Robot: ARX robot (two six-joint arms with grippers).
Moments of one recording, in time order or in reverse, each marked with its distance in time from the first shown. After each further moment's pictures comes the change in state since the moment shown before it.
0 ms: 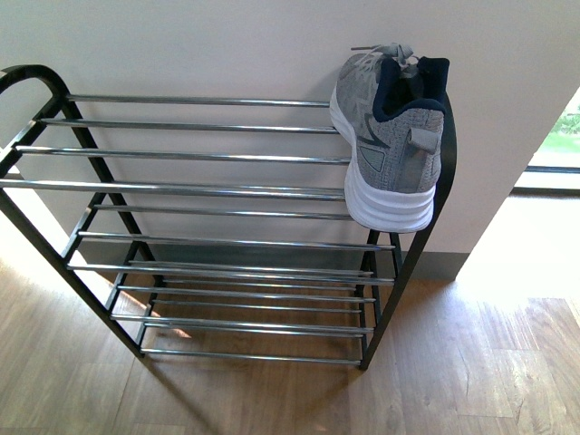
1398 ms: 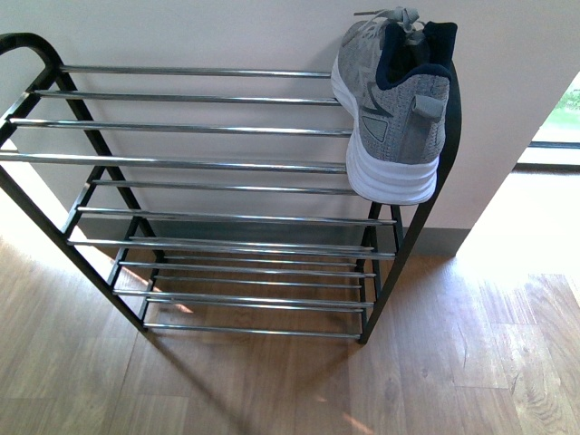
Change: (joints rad) left arm 0.000 0.000 0.000 0.000 0.000 0.000; right arm 0.175 0.882 0.425 0.446 0.175 0.033
